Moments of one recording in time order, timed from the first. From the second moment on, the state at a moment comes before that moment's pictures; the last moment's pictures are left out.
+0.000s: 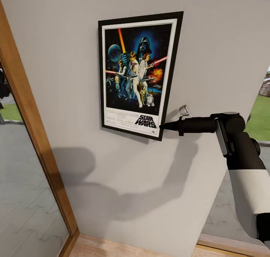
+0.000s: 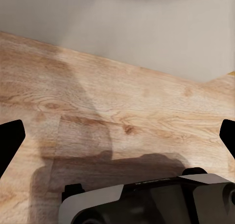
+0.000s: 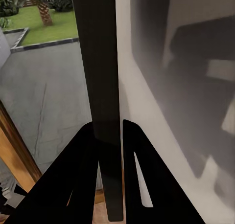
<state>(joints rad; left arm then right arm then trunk) 0.07 0.12 0.45 -0.90 -0.13 0.20 -0.72 -1.03 -0.22 0.04 -1.34 0.02 0.90 1.36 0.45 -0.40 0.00</state>
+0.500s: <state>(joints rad) 0.07 0.12 0.45 -0.90 -0.13 0.20 -0.72 -1.03 -0.22 0.04 -1.34 0.01 0.90 1.36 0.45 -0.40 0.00</state>
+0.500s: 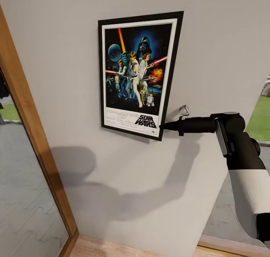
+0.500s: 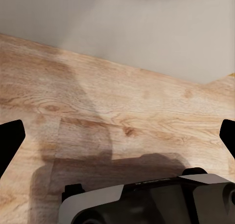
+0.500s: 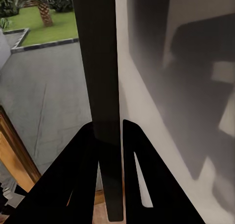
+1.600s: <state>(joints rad) 0.07 0.12 0.45 -0.89 -0.13 0.20 -0.72 -1.03 -0.22 0.04 -1.34 -0.02 0.91 1.41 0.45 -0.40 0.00</state>
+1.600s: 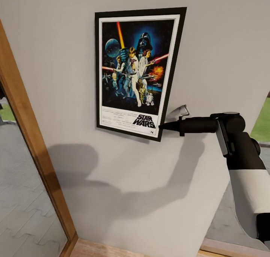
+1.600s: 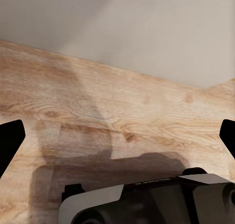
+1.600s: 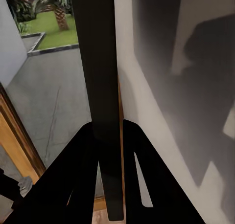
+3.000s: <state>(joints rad) 0.07 0.12 0.47 -0.90 -0.13 0.20 -0.72 -1.03 -0.22 0.04 -1.34 0.01 0.90 1.37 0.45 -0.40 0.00</state>
